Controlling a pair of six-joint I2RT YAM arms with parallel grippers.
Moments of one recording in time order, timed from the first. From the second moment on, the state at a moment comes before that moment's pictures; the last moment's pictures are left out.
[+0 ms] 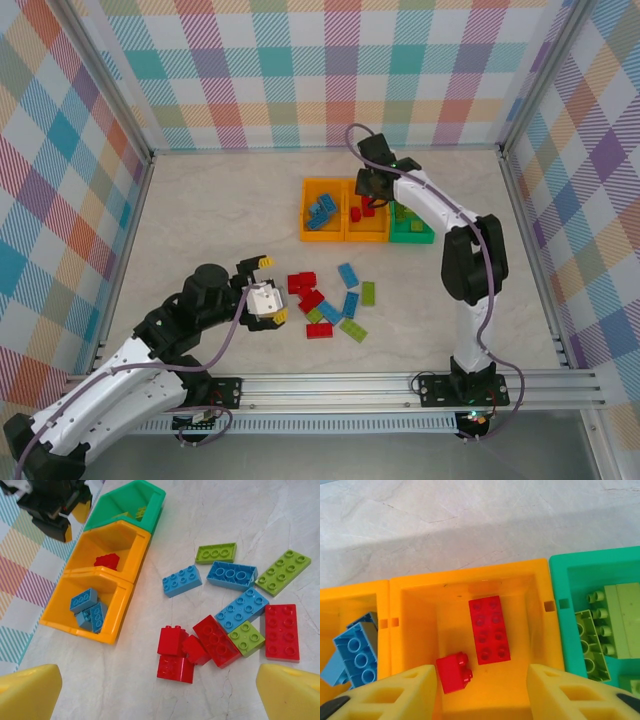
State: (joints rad) left arm -0.71 0.62 0.58 -0.44 0.16 0.74; right arm 0.45 2.01 1.75 -0.69 0.22 0.50
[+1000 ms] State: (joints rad) left arm -0.96 1.78 1.29 -0.51 -0.11 -0.85; right arm 0.44 0.64 0.73 -0.65 -0.05 0.41
